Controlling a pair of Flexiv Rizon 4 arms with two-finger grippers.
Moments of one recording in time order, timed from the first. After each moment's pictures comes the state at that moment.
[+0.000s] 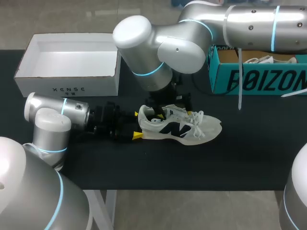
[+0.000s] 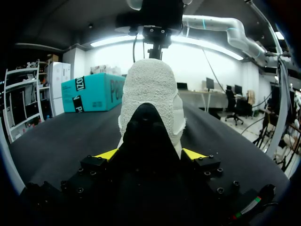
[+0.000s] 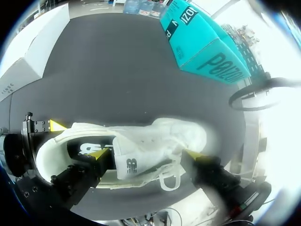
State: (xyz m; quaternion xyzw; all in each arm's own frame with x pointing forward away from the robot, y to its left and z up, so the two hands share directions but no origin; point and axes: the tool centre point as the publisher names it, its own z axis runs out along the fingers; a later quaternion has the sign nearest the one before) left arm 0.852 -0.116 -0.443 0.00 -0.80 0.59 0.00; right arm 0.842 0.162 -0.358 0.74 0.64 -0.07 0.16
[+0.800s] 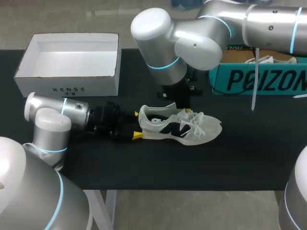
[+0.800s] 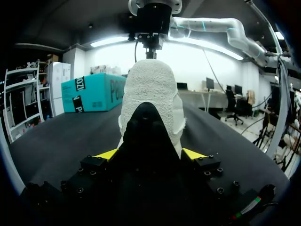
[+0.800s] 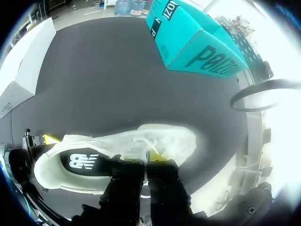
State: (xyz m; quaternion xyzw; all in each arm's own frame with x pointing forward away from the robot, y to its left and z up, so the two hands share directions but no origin) left arm 0.853 -0.116 -0.443 0.00 -0.80 0.59 0.00; right arm 0.851 0.127 -0.347 0.77 0.61 -0.06 0.15
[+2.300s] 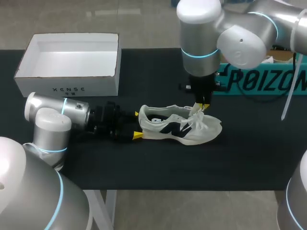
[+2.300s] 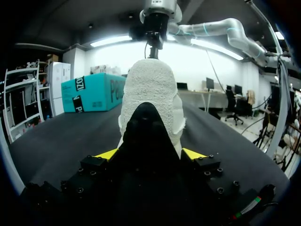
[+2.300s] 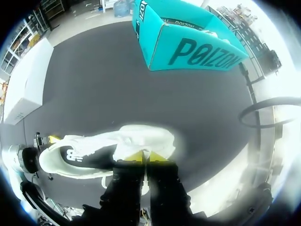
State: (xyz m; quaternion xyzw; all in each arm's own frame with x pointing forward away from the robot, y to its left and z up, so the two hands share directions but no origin) left arm 0.853 -0.117 -0.443 0.00 -0.80 0.59 0.00; right arm 0.843 0.074 -0.317 0.79 0.60 -0.01 0.10
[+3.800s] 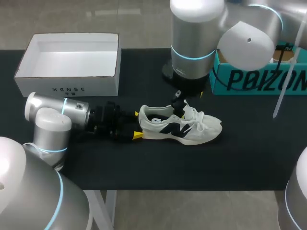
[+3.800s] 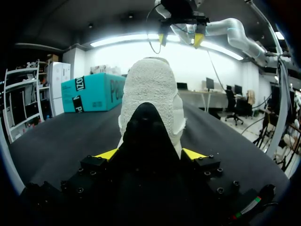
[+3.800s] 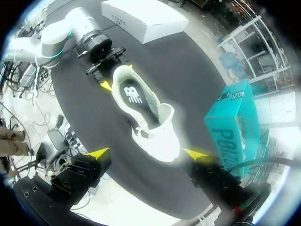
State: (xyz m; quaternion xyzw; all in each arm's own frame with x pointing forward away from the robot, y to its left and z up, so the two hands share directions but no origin) left arm 0.853 -0.117 -0.443 0.00 -0.80 0.59 0.00; right arm 0.783 0.125 -0.247 0.32 0.94 0.01 0.11
